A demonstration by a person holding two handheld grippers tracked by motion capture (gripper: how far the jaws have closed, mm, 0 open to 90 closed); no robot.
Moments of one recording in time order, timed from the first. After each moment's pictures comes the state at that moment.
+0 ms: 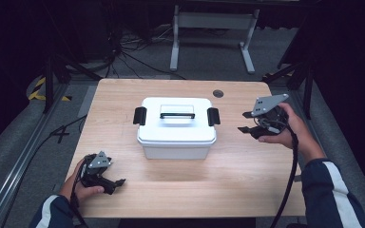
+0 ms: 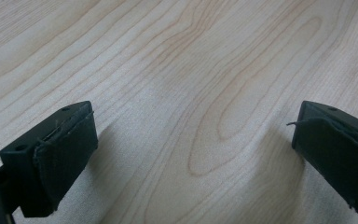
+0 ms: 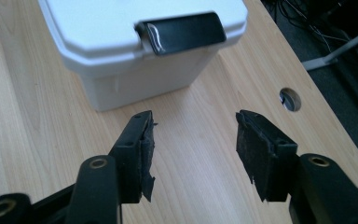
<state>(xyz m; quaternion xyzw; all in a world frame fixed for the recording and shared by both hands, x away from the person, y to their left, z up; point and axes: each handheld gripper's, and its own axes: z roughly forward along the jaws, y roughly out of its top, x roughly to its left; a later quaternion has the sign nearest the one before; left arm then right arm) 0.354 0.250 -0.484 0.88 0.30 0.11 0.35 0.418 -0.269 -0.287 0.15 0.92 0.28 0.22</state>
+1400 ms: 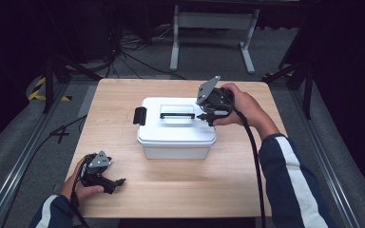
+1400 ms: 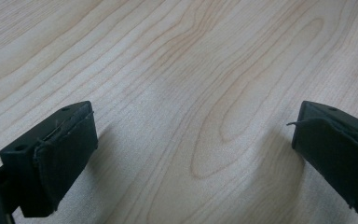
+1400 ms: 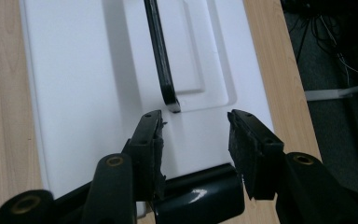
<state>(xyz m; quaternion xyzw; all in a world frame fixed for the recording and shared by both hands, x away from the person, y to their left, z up) 0.355 0.250 -0.484 0.88 0.30 0.12 0.36 0.461 -0.135 -0.269 0.05 0.96 0.20 0.21</state>
